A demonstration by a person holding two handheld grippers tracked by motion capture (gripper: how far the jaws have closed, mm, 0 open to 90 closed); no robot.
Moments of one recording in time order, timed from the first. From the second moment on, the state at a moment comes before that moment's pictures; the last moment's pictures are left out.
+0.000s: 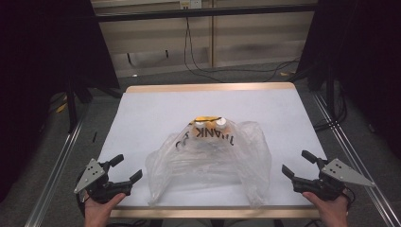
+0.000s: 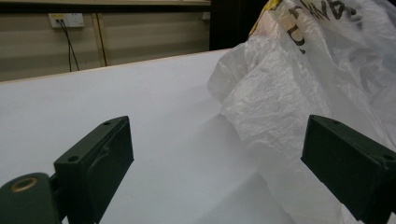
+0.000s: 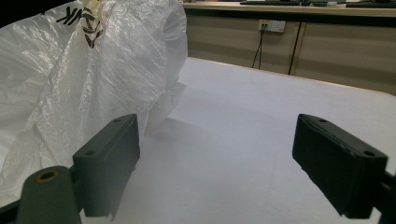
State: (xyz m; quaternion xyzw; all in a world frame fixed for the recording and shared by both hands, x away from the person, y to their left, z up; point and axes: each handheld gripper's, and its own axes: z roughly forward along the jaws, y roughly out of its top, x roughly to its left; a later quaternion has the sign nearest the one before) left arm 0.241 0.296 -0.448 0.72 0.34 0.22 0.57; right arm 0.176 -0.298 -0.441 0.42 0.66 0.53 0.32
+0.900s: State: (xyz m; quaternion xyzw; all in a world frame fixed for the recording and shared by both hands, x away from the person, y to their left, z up) left arm 0.223 0.279 -0.439 0.76 0.30 0.17 0.55; right arm 0.163 -0.268 -0.427 0.35 0.74 0.54 0.21
